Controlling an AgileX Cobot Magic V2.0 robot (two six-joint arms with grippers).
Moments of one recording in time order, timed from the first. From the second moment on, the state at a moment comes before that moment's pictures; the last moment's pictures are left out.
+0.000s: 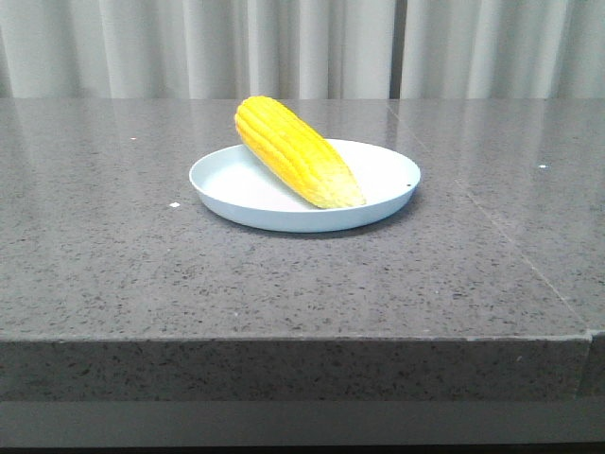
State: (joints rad) left arm -0.69 0.47 -0.78 0.12 0.91 -0.11; right arm 0.46 0.47 -0.91 0.08 1.09 -0.12
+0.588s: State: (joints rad) left arm -0.67 0.47 -0.78 0.13 0.91 -0.11; right arm 0.46 0.47 -0.91 0.08 1.09 -0.12
